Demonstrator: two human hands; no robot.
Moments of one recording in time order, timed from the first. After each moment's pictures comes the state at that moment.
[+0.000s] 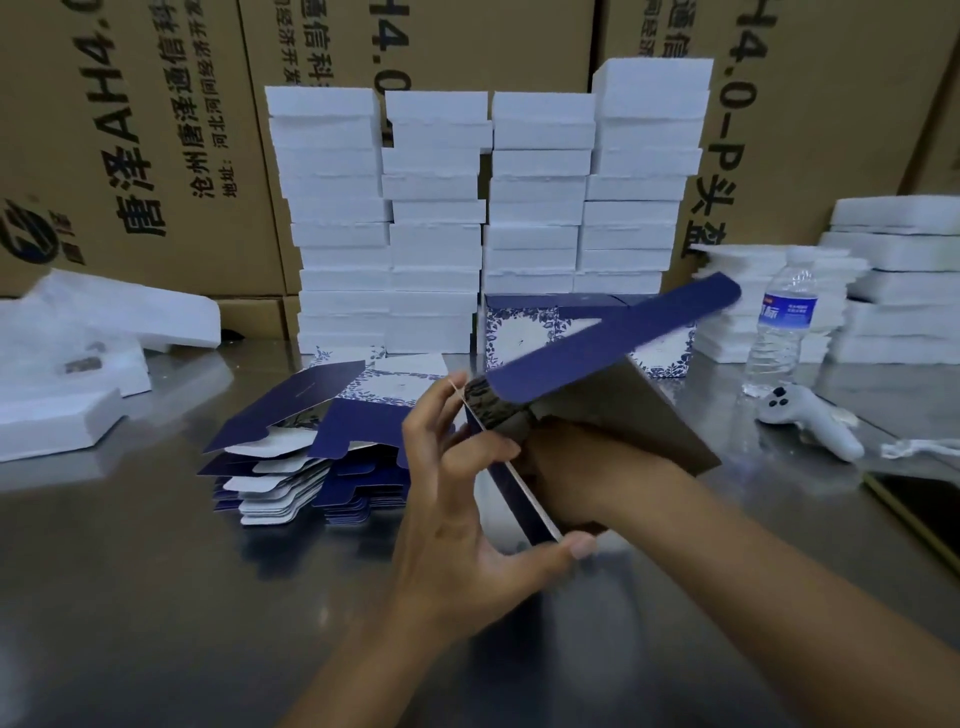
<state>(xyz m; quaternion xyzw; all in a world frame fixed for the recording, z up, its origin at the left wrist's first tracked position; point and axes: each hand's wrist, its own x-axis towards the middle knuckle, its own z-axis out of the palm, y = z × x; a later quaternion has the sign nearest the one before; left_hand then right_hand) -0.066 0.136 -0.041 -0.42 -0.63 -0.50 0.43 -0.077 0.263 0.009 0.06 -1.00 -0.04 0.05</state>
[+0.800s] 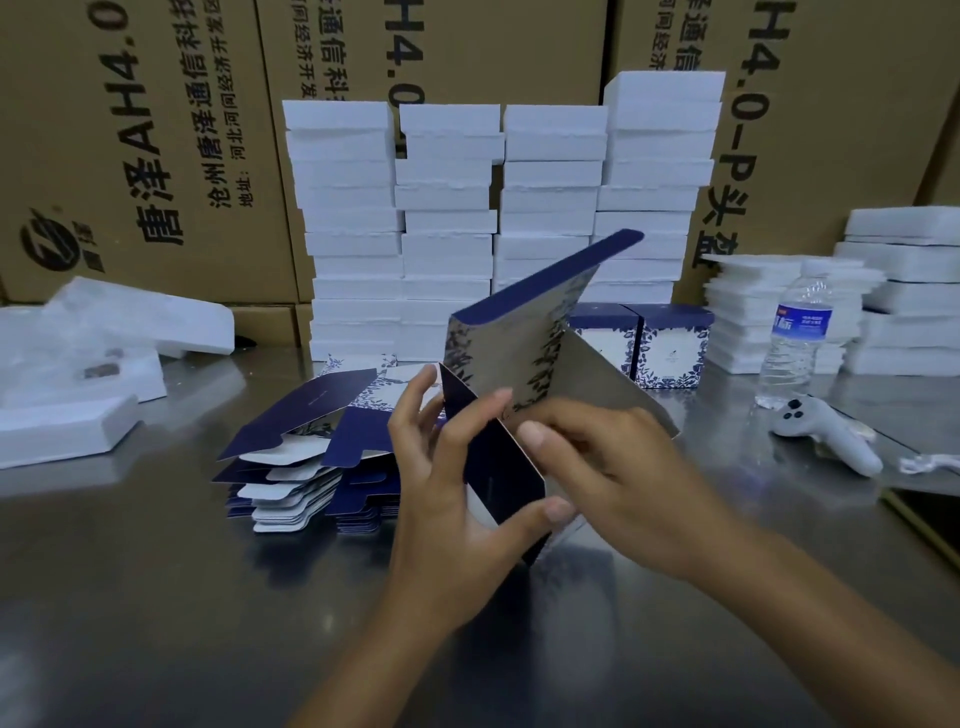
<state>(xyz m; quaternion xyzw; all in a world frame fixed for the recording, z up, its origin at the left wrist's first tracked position) -0.066 0.126 -0.031 -0.34 -0.68 -0.53 0.38 -0.023 0.266 0.031 0.22 -0.89 0.29 0.27</state>
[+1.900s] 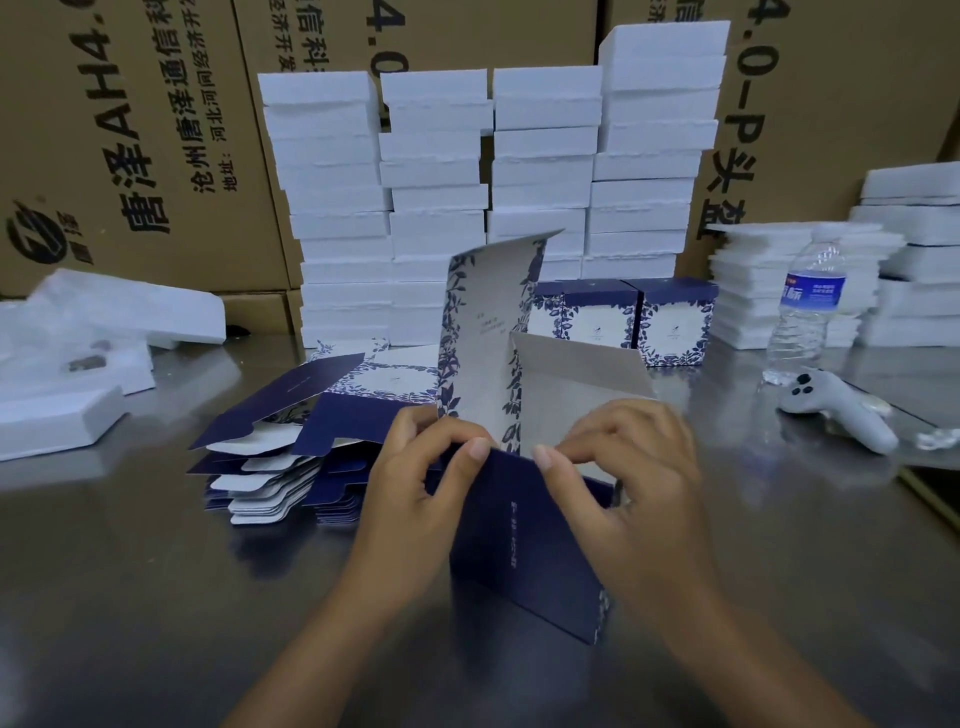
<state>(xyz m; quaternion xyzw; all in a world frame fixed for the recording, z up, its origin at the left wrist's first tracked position) -0.078 0.122 -0.034 -0.26 -0.76 -0.55 0.22 -0.033 0.276 -0.027 0.12 -0.79 0.28 0.54</state>
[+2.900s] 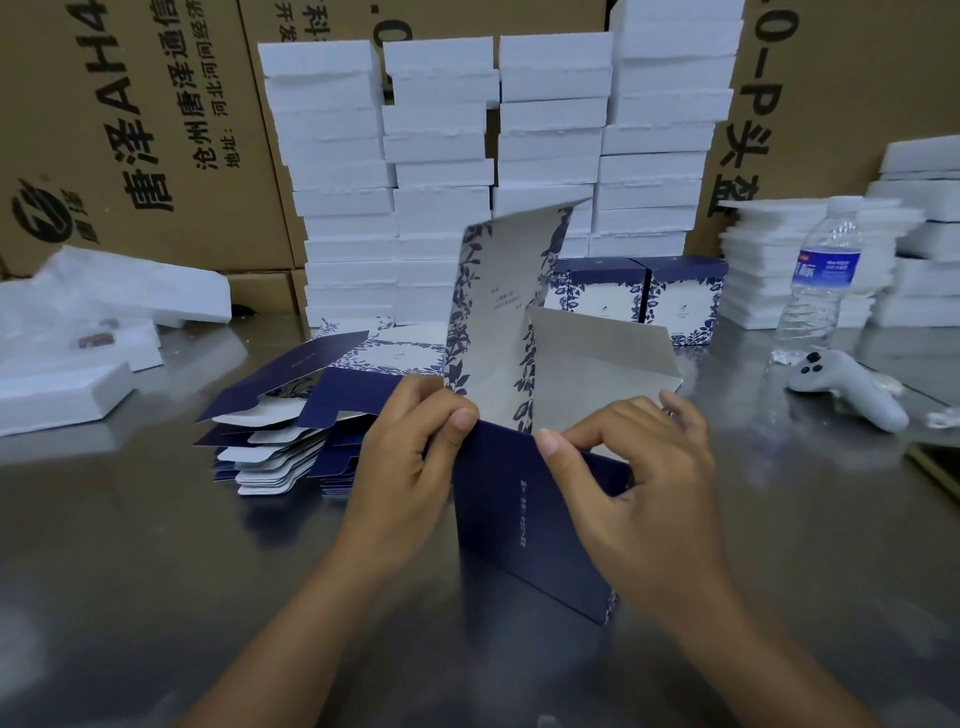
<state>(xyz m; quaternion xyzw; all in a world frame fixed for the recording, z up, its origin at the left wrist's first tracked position) -0.084 0.116 -0.036 -0.32 -0.77 -0.46 0.31 -0.022 0.270 -0.034 0.09 -0.79 0.30 0.52</state>
